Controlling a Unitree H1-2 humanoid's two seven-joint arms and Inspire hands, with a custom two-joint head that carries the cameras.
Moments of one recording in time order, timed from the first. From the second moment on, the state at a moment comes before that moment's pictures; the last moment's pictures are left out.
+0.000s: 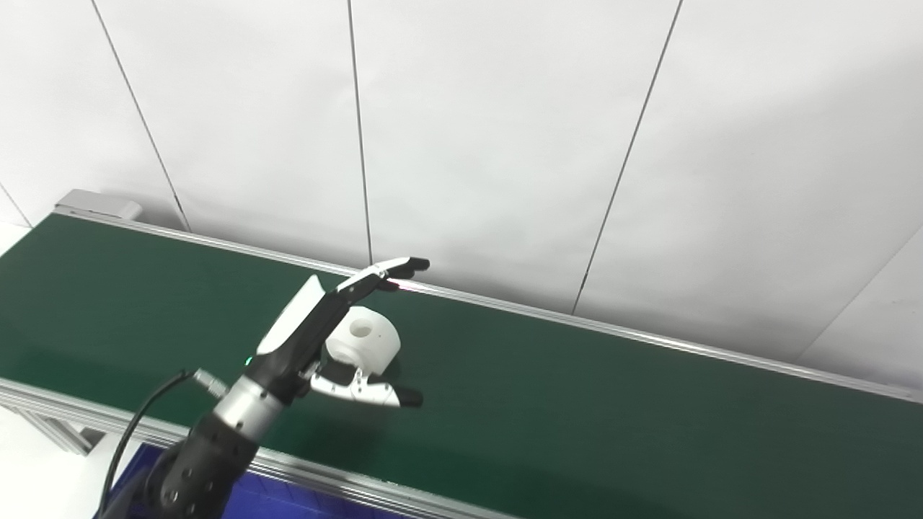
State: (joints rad) left arm -0.05 0.40 -0.13 -0.24 0.19 -0.15 -0.10; right arm 0.46 -0.15 0.41 0.04 -0.21 -0.41 -0.08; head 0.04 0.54
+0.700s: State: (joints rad) left arm -0.31 0.42 -0.26 0.03 0.55 0.00 -0.27; right arm 0.44 -0.16 0.39 0.03 -0.20 -0.41 -0.07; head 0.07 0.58
